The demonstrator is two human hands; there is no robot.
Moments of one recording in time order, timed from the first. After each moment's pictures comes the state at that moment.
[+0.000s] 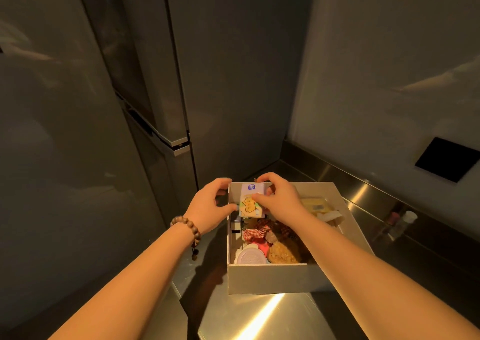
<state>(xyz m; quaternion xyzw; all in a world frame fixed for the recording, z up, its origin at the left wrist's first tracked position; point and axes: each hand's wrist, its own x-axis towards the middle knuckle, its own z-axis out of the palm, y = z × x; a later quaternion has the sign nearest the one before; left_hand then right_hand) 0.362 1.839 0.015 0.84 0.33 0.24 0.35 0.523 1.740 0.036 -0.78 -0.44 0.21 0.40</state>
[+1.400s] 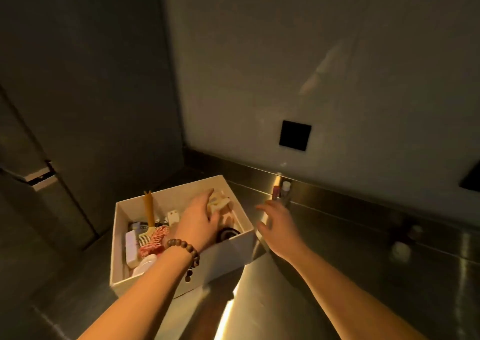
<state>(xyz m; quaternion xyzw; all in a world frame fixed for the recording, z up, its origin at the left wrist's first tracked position) 0.500 1.674 0.024 0.89 0.25 0.21 0.31 0.620 1.510 -0.016 -0.87 -0.33 0.06 0.37</state>
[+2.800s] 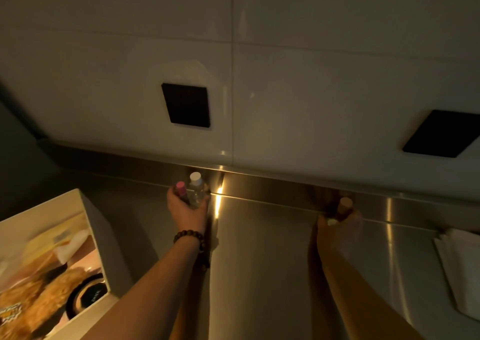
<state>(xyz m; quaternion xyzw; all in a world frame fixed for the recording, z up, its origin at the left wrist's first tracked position) 0.762 1.576 -0.114 0.69 0.38 0.28 0.55 0.826 1.294 -0.152 -0.86 0.21 -0.18 0.43</state>
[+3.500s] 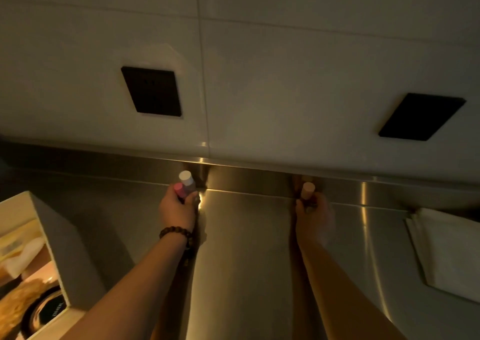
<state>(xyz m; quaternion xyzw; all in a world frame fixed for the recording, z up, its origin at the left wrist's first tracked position) 0.770 1.561 -0.129 0.76 0.34 0.22 0.51 0.819 1.298 -0.150 -0.89 0.17 -0.18 0.39</state>
